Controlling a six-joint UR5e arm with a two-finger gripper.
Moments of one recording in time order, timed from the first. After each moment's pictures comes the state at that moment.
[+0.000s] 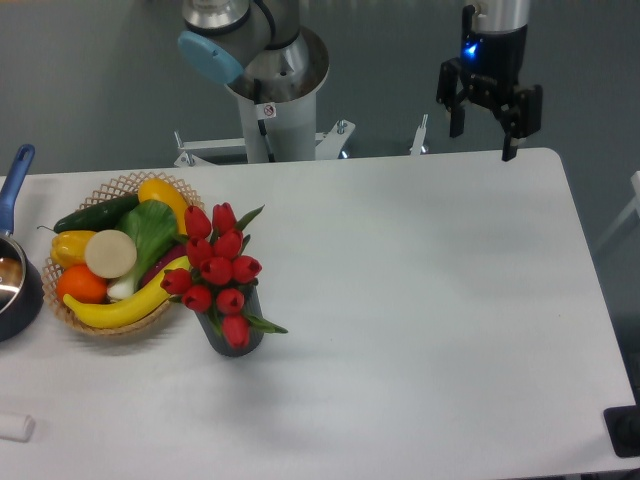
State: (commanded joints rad) arm 2.99 -1.47 -1.86 -1.06 1.27 1.86
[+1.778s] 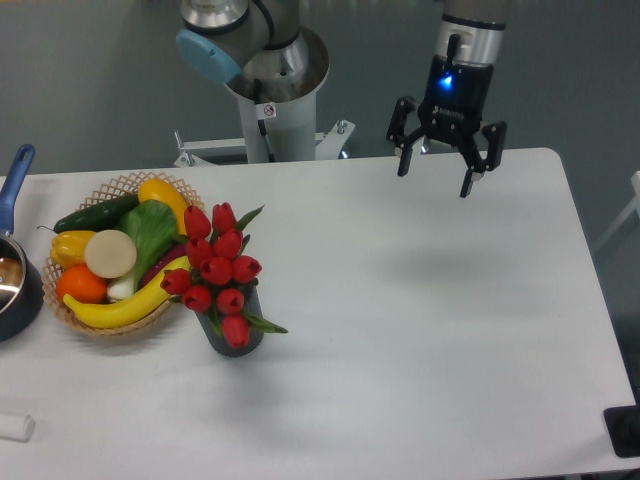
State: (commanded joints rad) arm 2.90 -1.53 -1.96 -0.94 0.97 1.38
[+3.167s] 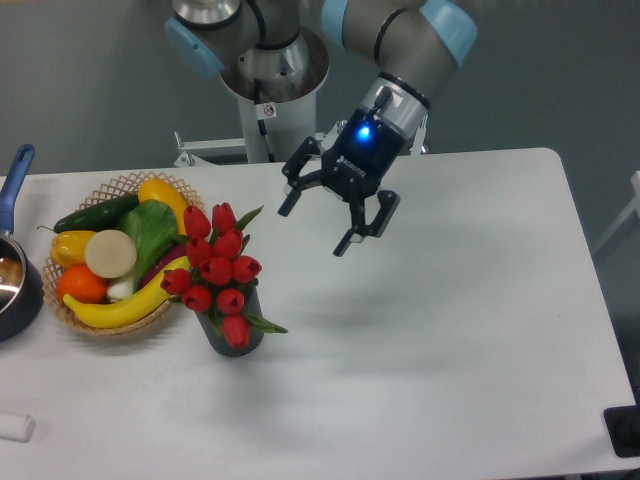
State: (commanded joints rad) arm 2.73 -1.59 -2.02 -0.93 0.53 1.37
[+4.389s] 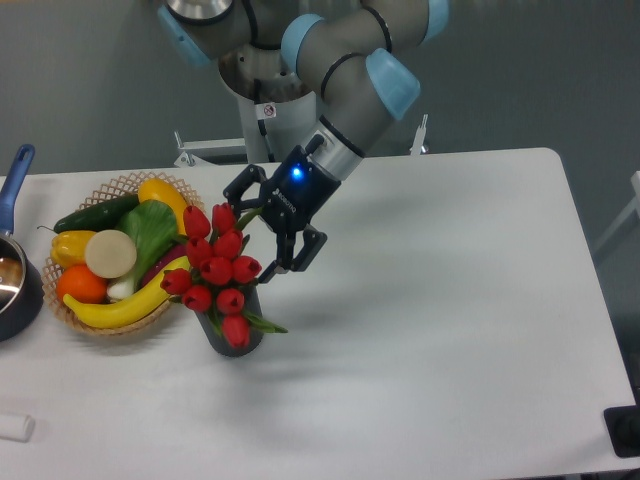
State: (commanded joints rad) arm 2.58 -1.70 -2.01 -0.89 0.60 1.38
